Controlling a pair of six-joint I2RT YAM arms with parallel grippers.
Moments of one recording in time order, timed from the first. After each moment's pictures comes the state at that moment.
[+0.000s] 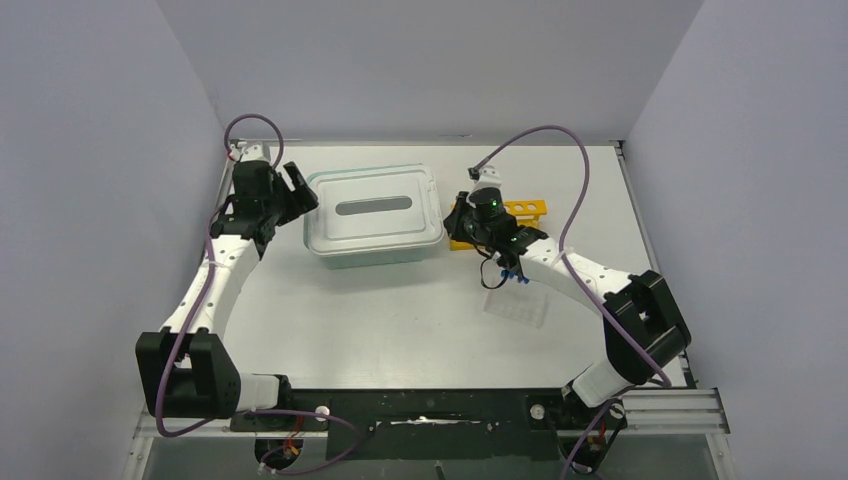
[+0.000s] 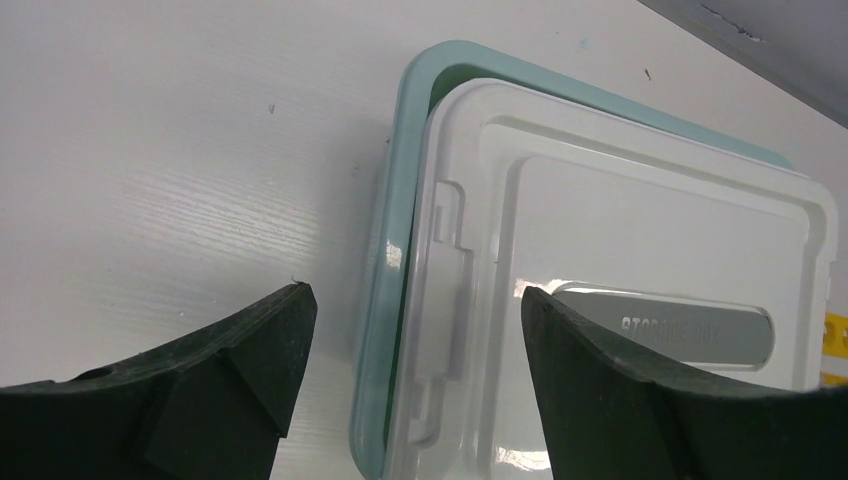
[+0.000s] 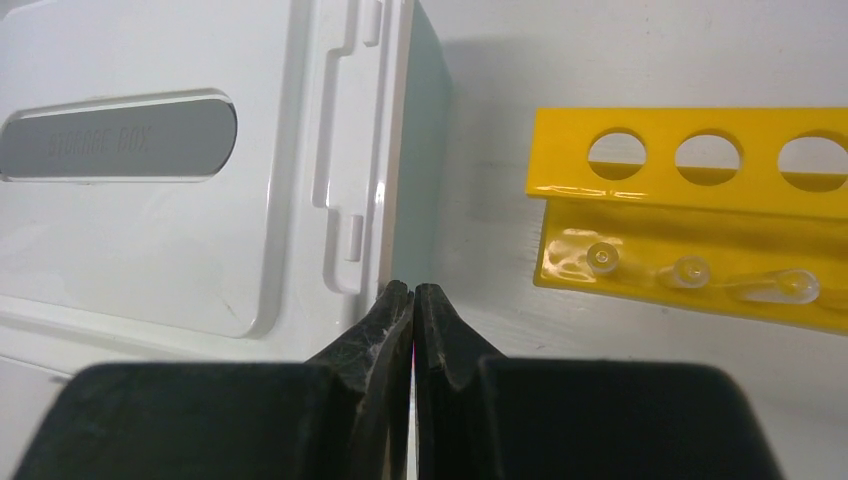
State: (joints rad) left arm -0.04 1.33 1.09 -0.33 -0.03 -0.49; right arm 0.60 1.55 1.02 0.01 0.11 0.53
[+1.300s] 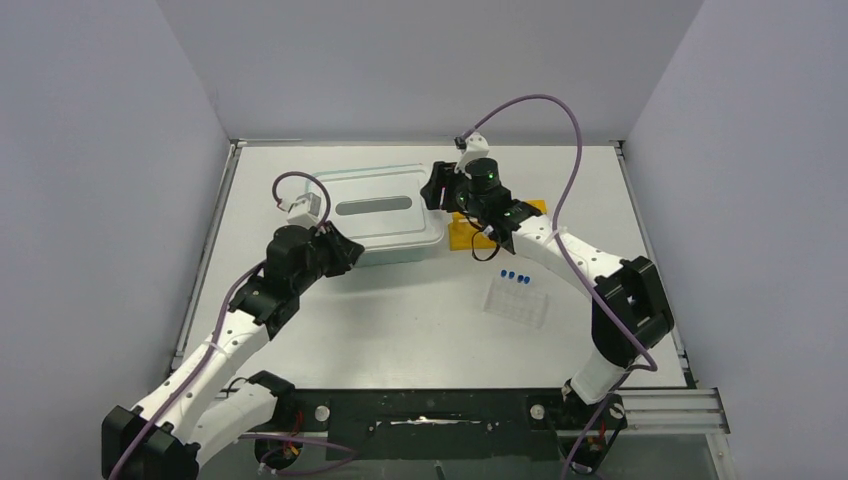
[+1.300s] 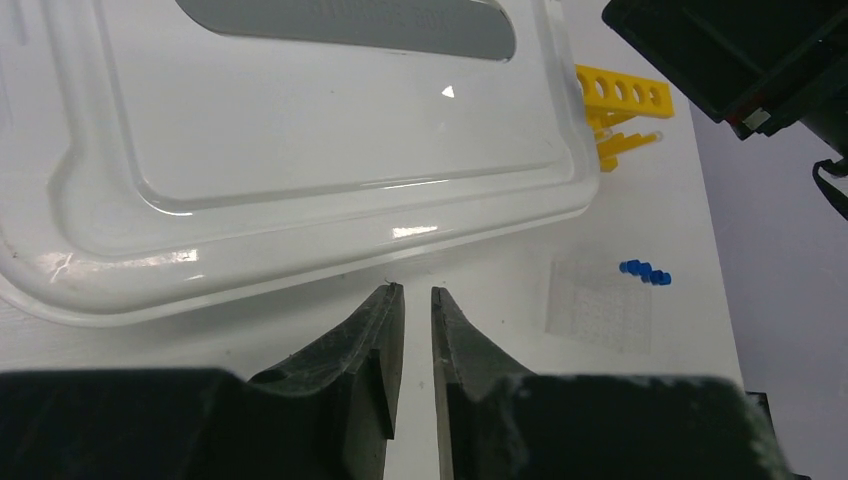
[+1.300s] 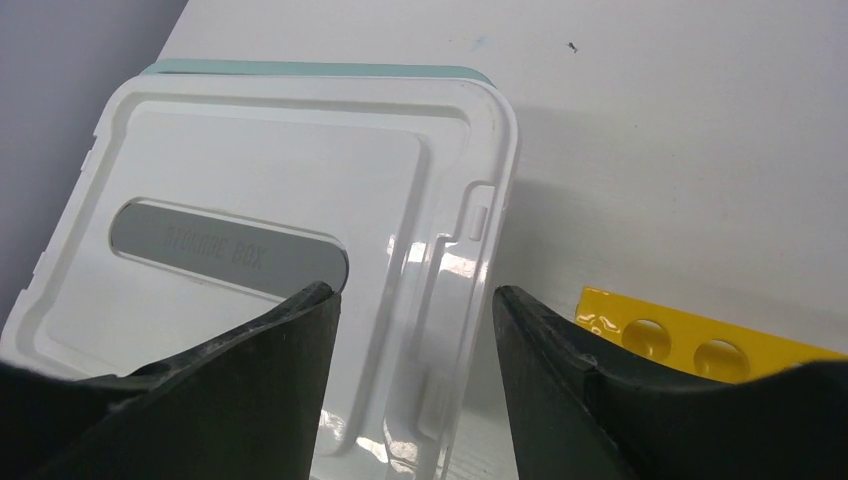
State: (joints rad) left arm -0.44 0.92 0.68 -0.17 0.01 -0.67; right arm 0.58 1.65 1.24 0.04 0.03 0.38
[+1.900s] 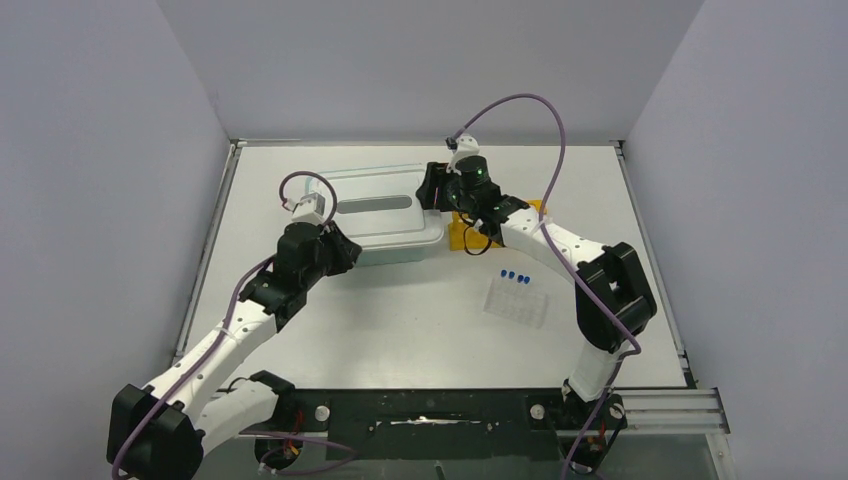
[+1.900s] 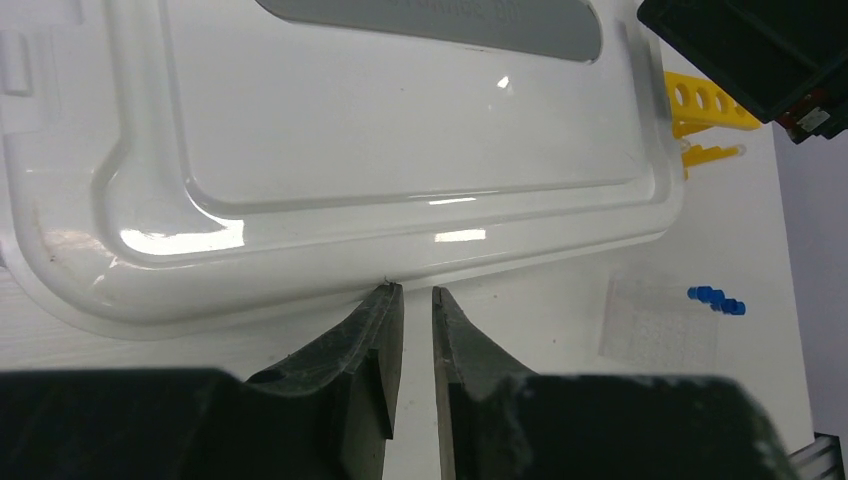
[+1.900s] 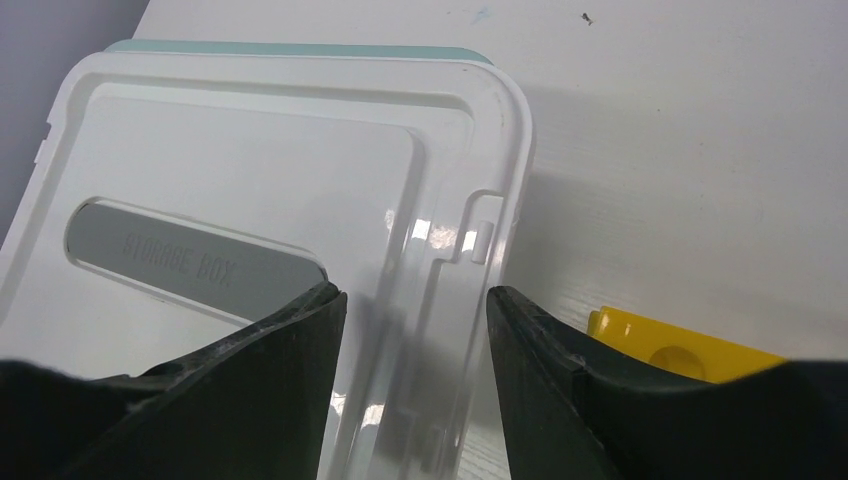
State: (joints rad) left arm -0.45 1.00 0.68 -0.15 -0.06 -0.65; right arm 0.58 1.76 1.31 0.03 0.02 0.39
